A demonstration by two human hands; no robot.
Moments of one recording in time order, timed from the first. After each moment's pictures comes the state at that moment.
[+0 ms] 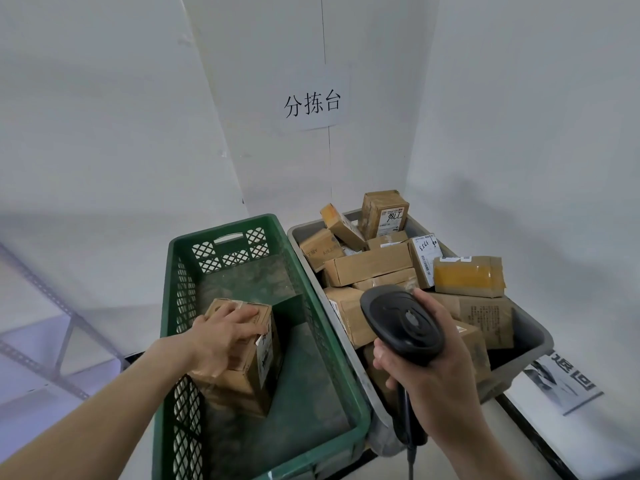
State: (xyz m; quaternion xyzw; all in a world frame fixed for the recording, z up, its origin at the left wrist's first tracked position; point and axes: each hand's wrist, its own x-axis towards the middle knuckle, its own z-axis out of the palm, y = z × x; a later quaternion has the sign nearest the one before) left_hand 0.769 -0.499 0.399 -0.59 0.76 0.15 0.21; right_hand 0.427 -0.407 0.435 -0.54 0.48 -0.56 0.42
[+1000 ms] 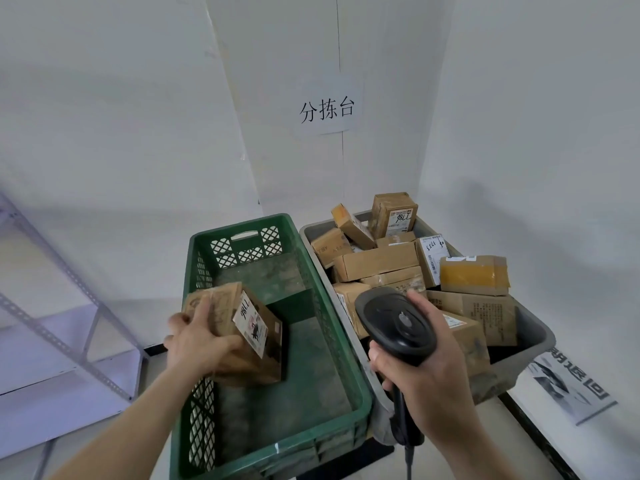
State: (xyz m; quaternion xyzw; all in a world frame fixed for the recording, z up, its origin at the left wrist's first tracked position) left_hand 0.773 -0.437 0.383 -0.86 0.46 0.17 -0.16; right_hand 0.426 -0.382 0.440 -0.57 0.46 -0.53 0.43
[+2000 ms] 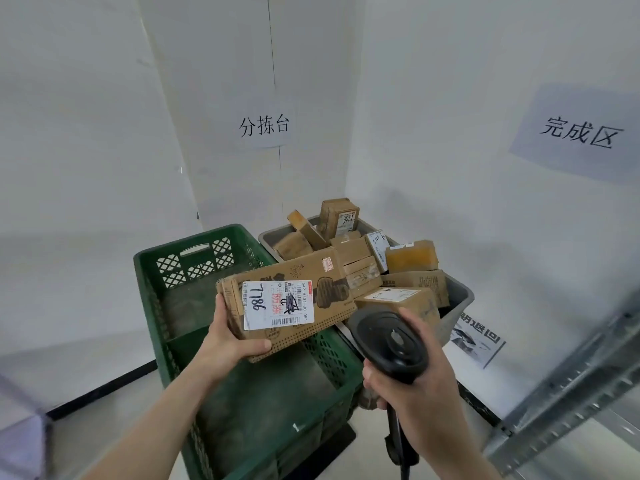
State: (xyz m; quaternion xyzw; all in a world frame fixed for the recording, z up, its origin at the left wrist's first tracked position) left_hand 0.769 -0.424 0.393 -0.54 0.52 0.53 -0.39; right_hand 0.498 -0.276 0.448 -0.53 0.56 -0.54 0.32
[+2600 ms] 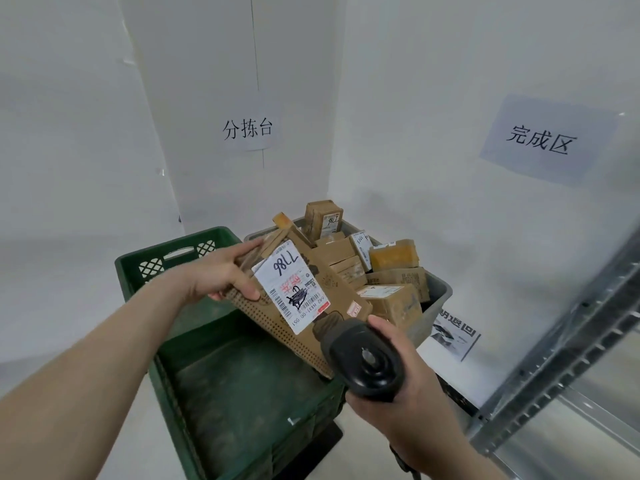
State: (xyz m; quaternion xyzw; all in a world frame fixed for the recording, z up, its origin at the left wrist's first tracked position) left_hand 0.768 -0.464 0.530 -0.51 0.69 0.51 -0.13; right_hand 0.516 -0.246 0.472 -0.64 0.60 -0.43 0.22
